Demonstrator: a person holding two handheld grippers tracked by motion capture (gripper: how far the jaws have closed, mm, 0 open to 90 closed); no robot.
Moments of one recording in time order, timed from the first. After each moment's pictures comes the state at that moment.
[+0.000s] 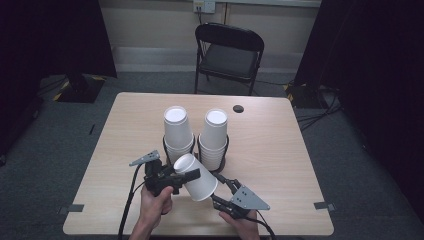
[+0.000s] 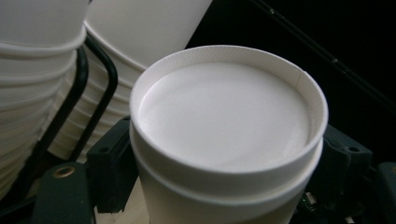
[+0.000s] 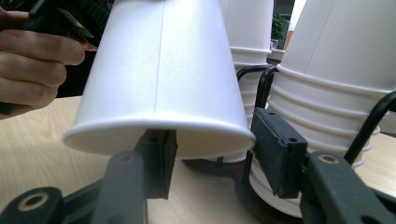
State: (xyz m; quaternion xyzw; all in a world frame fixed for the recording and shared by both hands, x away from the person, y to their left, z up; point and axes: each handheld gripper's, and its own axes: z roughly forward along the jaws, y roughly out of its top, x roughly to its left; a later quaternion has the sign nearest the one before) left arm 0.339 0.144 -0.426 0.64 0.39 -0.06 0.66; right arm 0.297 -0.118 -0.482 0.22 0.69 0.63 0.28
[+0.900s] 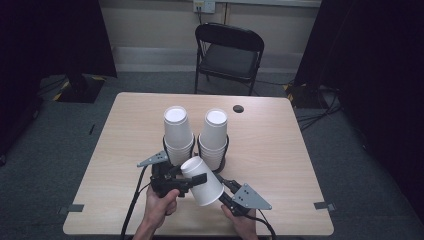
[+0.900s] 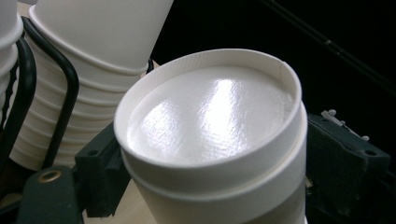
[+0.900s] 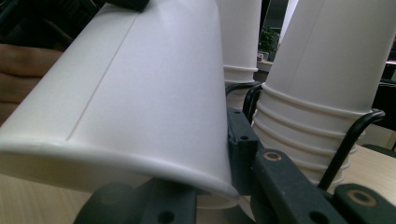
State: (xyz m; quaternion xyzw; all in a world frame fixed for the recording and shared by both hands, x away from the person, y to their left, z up) left arm 0.337 0.130 -0.421 0.67 0.36 -0.06 0.65; right arm 0.301 -0.120 -0.476 0.22 0.67 0.64 0.30
